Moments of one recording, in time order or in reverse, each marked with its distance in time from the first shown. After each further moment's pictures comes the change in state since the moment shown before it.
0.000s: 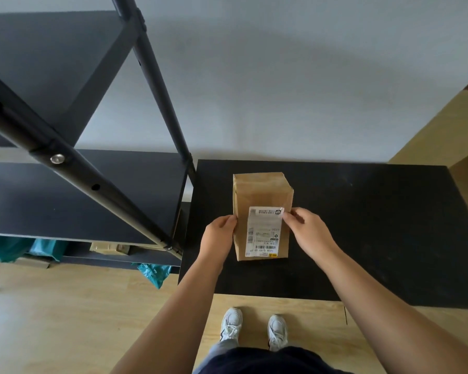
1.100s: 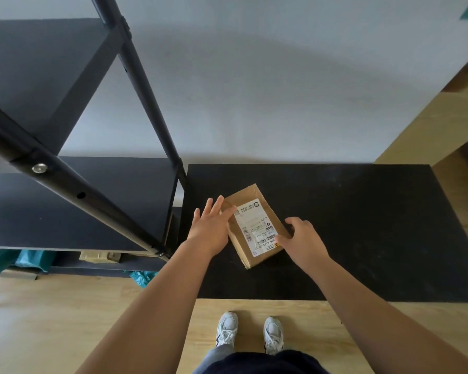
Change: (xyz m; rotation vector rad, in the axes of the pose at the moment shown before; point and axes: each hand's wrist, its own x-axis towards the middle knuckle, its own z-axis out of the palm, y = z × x) left_hand 0.041 0.010 -0.007 1.235 -0.188 0.419; right_hand 0.004 0.028 0.012 -0.271 0.051 0.069
